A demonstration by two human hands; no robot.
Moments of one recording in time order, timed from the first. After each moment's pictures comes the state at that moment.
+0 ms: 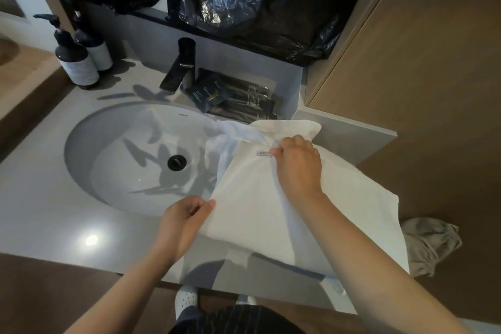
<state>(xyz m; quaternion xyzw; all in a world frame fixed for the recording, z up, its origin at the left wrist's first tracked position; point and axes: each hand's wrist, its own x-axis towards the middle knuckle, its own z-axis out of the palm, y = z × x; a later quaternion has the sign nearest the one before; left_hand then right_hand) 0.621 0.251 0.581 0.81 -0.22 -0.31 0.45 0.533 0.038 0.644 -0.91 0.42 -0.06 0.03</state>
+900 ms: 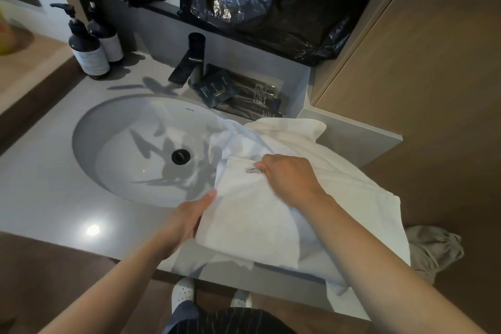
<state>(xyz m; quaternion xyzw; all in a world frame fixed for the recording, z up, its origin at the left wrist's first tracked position) 0.617 0.252 0.585 0.68 -0.10 -0.53 0.49 0.524 0.046 0.641 -0.98 0.21 0.06 0.01</state>
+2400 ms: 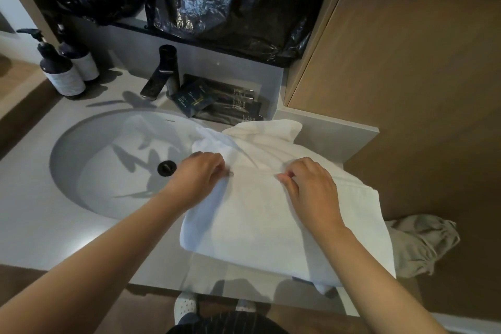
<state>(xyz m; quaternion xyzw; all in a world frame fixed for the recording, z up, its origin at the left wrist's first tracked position) 0.648 0.165 0.613 0.80 -0.52 -0.11 0.26 0.442 0.032 0.647 -0.92 0.33 -0.17 0.11</state>
